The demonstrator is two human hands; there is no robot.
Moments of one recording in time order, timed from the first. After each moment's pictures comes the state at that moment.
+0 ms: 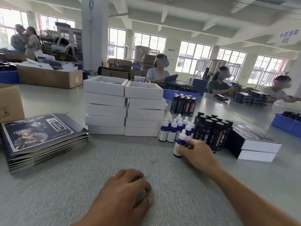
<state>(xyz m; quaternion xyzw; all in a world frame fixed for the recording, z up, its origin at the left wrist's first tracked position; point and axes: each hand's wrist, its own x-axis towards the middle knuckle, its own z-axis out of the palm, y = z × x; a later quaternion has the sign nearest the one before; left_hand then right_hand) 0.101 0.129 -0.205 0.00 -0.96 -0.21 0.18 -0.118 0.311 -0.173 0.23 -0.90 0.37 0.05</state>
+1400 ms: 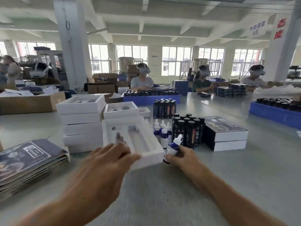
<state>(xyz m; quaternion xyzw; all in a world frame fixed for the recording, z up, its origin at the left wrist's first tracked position) 0.095 0.157 -0.109 -0.15 -0.93 0.05 0.34 -0.089 0.358 -0.175 0.21 -0.76 0.61 -0.07</state>
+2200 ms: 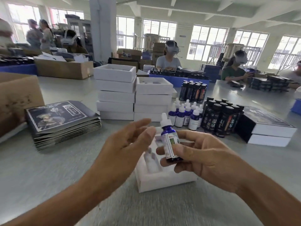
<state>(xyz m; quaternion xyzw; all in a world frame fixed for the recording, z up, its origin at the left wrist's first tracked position) 0.126 0.149 -0.138 0.07 -0.79 -0.55 0.26 0.006 0.327 -0.124 0.36 -0.56 0.64 -0.38</state>
